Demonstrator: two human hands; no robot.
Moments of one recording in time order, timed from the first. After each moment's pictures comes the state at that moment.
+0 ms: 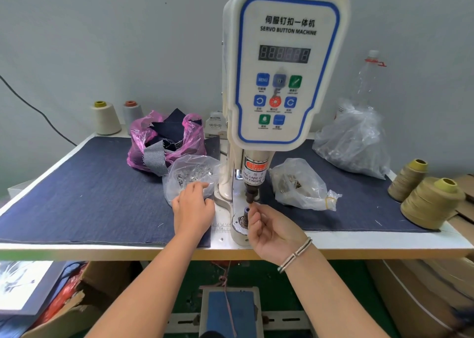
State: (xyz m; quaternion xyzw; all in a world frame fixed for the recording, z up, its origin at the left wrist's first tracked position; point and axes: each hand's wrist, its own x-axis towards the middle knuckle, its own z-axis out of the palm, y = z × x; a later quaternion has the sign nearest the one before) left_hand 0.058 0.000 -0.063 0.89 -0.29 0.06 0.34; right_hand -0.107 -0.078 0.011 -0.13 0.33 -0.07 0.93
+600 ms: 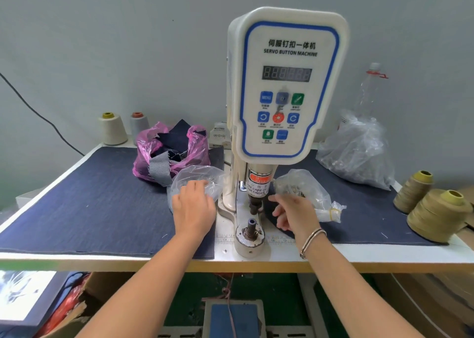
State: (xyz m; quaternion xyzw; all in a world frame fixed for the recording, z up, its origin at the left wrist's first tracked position) left_hand 0.070 -0.006 -0.045 0.90 -0.29 0.18 0.28; right_hand -0.093 -0.139 -0.002 -0.59 0.38 -0.24 0.67
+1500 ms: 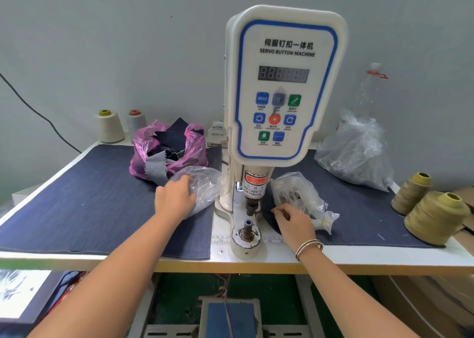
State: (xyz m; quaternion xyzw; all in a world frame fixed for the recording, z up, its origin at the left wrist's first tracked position) left_hand 0.125 0.004 -0.036 0.94 -0.29 0.06 0.17; right_hand -0.091 -0.177 -0.072 -0.85 0.36 -0.25 0.30
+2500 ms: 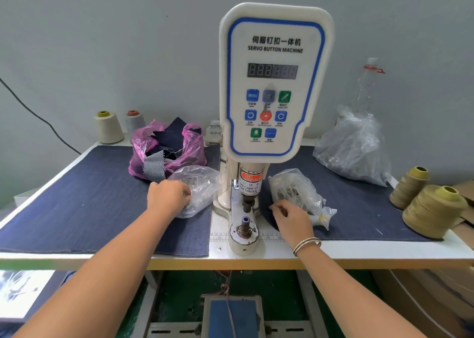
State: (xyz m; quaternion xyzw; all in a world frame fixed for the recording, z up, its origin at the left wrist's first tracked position) left_hand 0.133 0.014 -0.029 0.94 -0.33 0.08 0.03; right_hand -0.091 -0.176 -0.073 -0.85 0.37 -0.26 0.29
